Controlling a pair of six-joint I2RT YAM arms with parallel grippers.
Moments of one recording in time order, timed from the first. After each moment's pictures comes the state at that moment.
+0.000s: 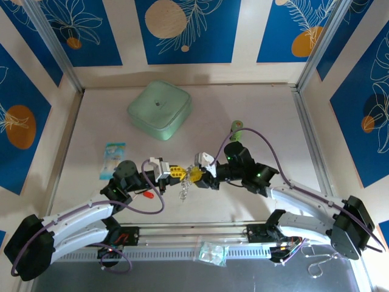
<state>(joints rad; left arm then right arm) -0.73 0.91 0.30 0.58 0.63 0.06 0.82 1.04 0.66 -0.10 -0.59 -0.25</state>
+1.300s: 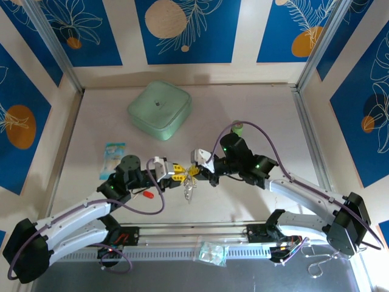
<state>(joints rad) -0.74 0.88 0.42 0.22 0.61 0.21 0.83 1.13 0.84 -0.32 -0.57 -0.44</state>
